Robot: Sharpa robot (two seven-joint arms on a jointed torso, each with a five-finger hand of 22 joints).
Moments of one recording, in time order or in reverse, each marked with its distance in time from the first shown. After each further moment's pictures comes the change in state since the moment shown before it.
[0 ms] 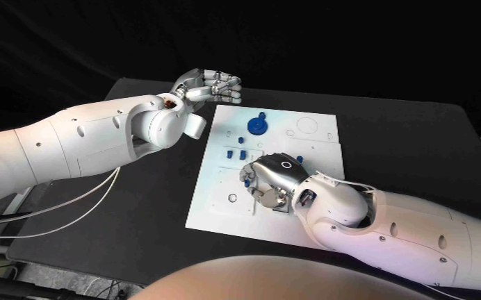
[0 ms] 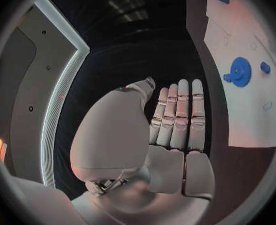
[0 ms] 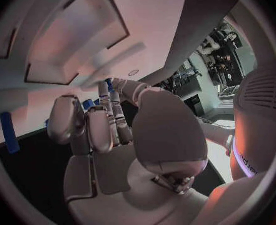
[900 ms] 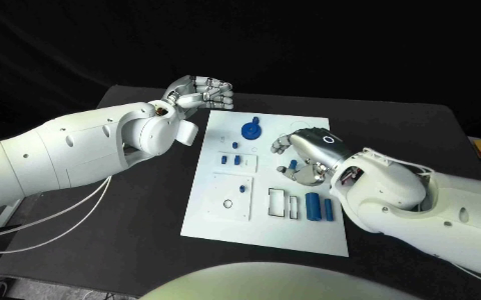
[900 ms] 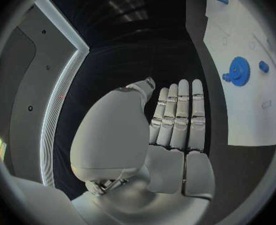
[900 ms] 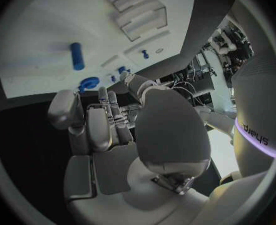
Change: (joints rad) left arm 0.000 -0.005 0.000 -0.001 0.000 0.010 -0.005; left_hand 0.000 0.000 0.003 0.003 0.000 0.000 0.000 0.000 0.000 -0.004 0.004 0.000 0.000 0.000 0.000 -0.005 0.001 0.000 0.000 0.000 -0.005 -0.001; right arm 0.137 -0.240 0.020 0.140 0.037 -0.017 -0.035; right_hand -0.010 -0.030 -0.106 0.048 0.004 -0.032 -0.001 -0.047 -0.012 -0.107 0.009 0.095 0.011 -0.002 0.005 -0.041 -0.063 0.000 -0.030 0.003 -0.115 0.000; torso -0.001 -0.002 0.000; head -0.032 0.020
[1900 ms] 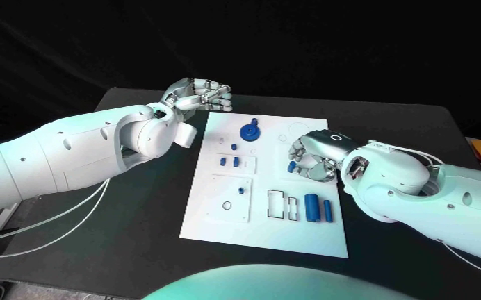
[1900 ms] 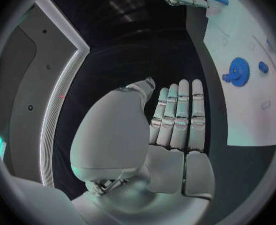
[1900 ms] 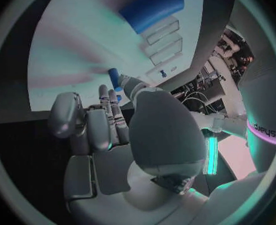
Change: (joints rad) left arm 0.000 0.000 0.000 0.000 0.000 0.007 0.000; left_hand 0.000 0.000 0.000 0.000 0.000 0.000 0.000 0.000 0.000 0.000 0.000 0.000 0.000 0.000 0.000 0.000 0.001 0.000 0.000 0.000 0.000 0.000; right arm 0.033 -0.011 -0.011 -0.077 0.079 0.171 -0.020; right_hand 0.073 0.047 -0.087 0.072 0.003 0.064 0.005 -0.019 -0.006 0.051 -0.007 0.069 -0.033 0.000 0.000 0.022 0.043 0.016 0.050 -0.006 0.070 0.000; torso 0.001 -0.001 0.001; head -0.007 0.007
